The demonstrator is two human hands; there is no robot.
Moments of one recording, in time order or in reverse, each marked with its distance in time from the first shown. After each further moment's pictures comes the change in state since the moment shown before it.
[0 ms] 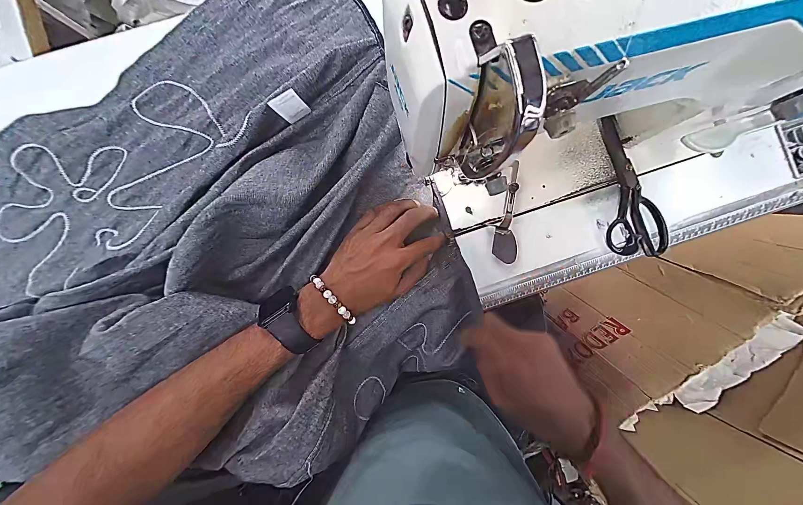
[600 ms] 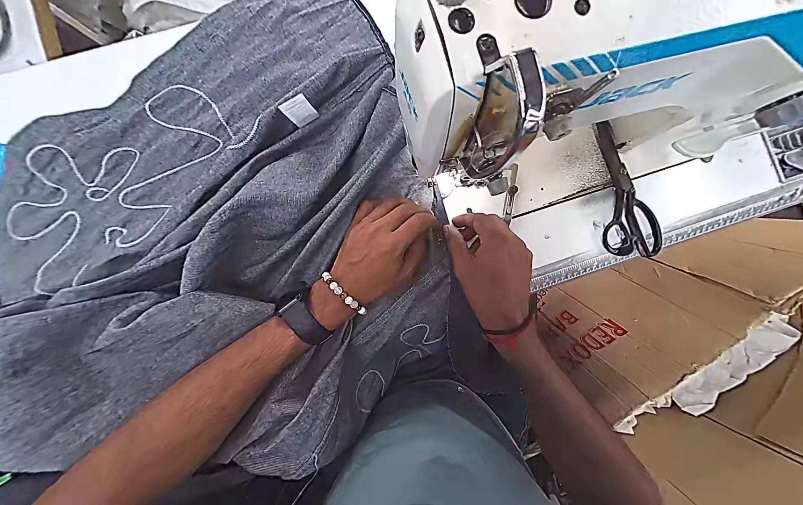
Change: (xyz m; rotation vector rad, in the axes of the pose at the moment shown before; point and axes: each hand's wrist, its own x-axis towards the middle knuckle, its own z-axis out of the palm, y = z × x) left_hand 0.007 0.004 -0.002 -0.052 0.124 -0.166; right_hand 0.116 0.002 0.010 0.025 0.372 0.494
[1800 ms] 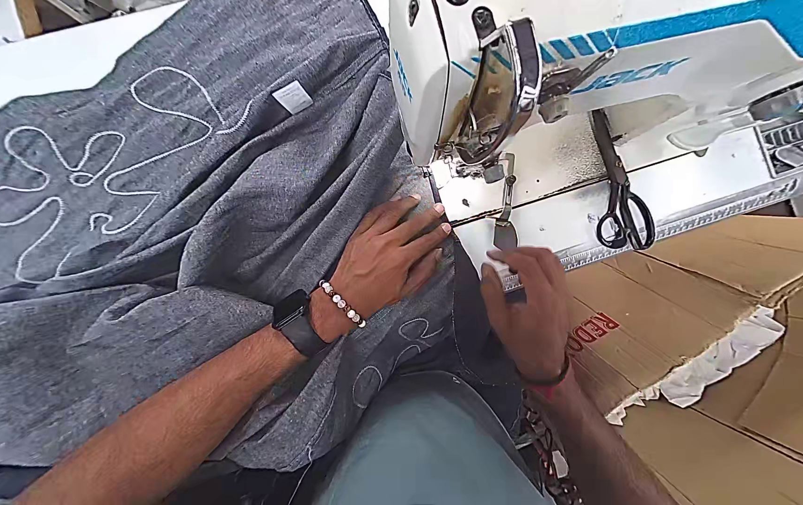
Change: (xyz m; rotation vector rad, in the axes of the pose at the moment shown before) left_hand -0.018 0.017 0.012 0.064 -0.076 0.050; right_hand -0.057 0.050 -0.029 0.079 0.122 -0.214
